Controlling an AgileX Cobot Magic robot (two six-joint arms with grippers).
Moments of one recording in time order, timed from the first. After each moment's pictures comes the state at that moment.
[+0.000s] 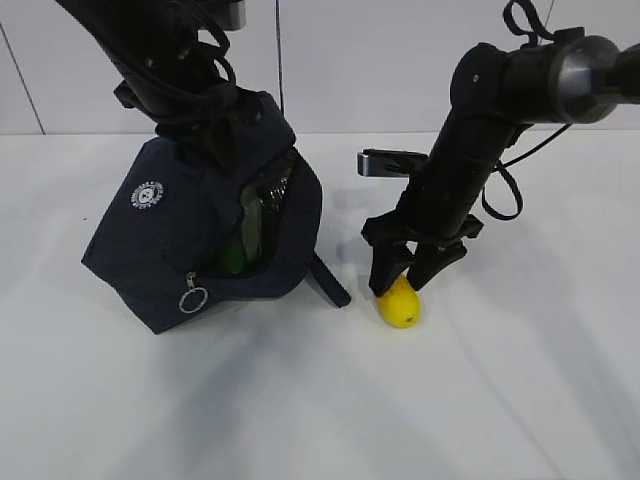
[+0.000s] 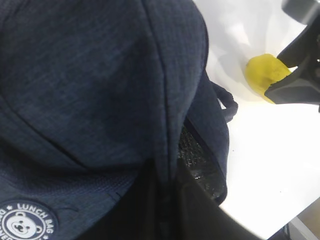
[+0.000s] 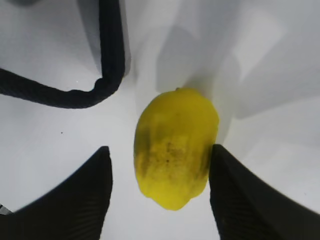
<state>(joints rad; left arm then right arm) -0.44 1.95 -1.74 -0.22 1.09 0.11 0.29 2.22 -1.70 0.39 1.16 -0.33</state>
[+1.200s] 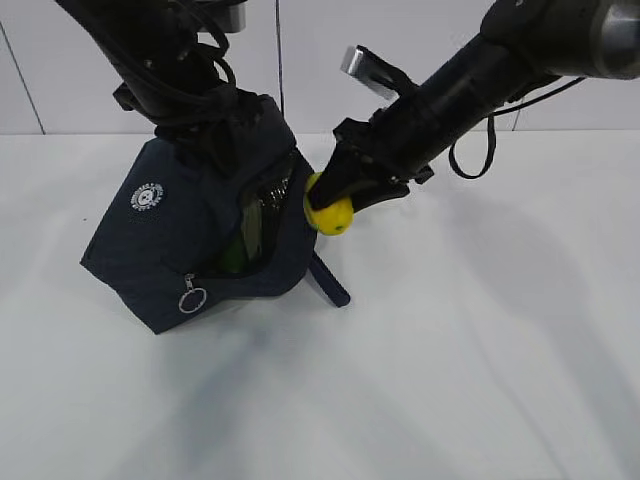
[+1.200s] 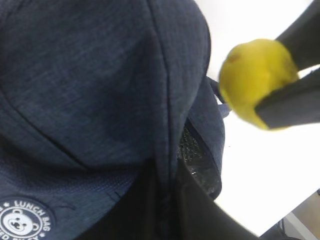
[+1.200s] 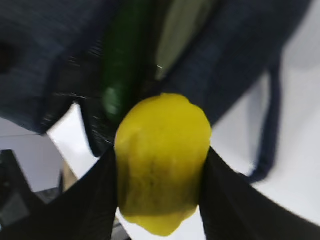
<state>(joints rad) -0.44 1.95 -1.74 -0.23 1.10 0.11 0.26 2.15 -1.76 0.86 1.17 -0.60</state>
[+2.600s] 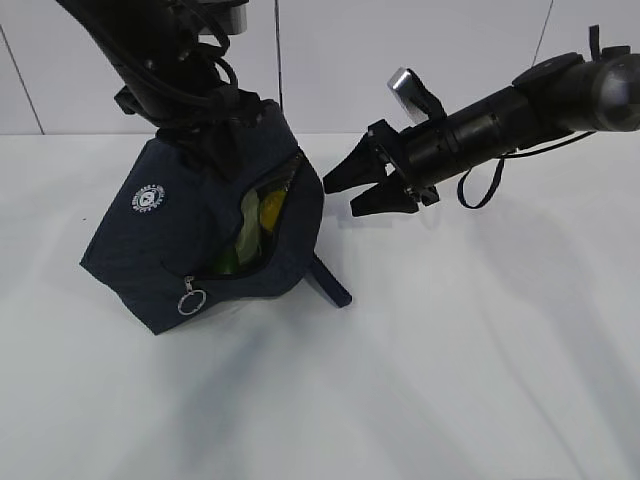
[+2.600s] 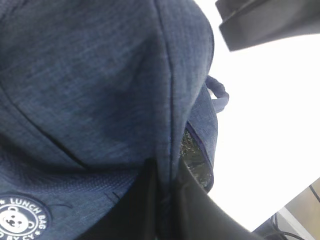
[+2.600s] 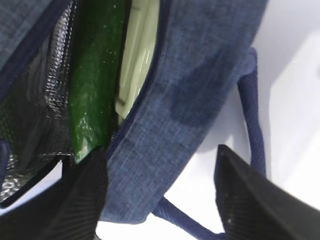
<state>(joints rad) -0.44 1.95 -1.74 -0.25 1.12 0.11 0.14 2.30 -1.76 1.16 1.15 -0.74</state>
